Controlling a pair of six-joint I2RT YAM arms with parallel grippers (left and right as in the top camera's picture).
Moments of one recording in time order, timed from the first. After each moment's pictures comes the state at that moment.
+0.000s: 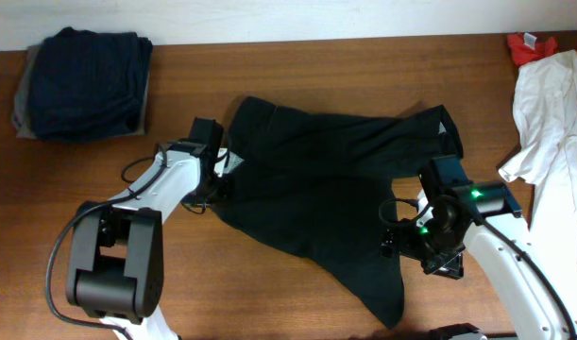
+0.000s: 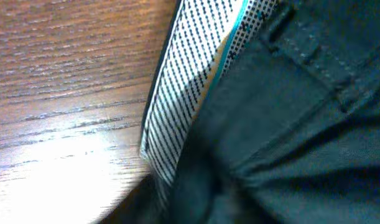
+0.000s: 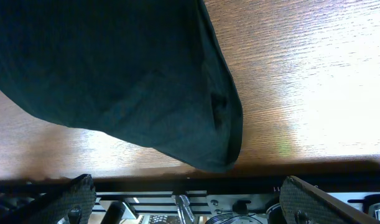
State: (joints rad) left arm -0.21 1.90 1.17 -0.77 0.02 -0.11; right arm 0.14 1.26 0.96 -1.33 -0.24 0.41
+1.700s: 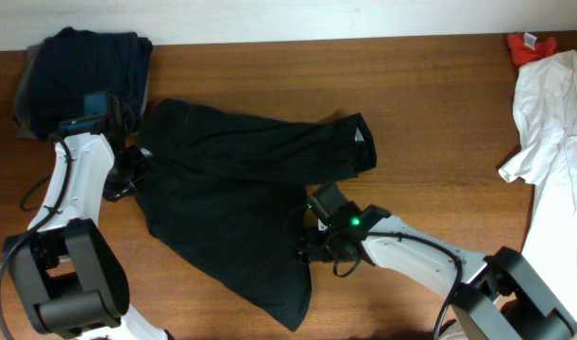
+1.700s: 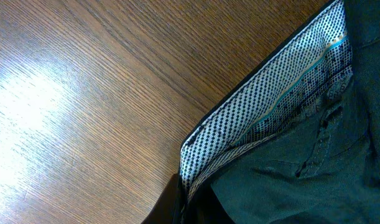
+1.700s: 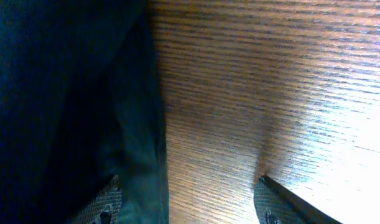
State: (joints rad) left arm 0.18 1.84 1.40 -1.04 -0.15 -0.49; right arm 0.69 1.61 0.79 -0.47 -0.21 0.66
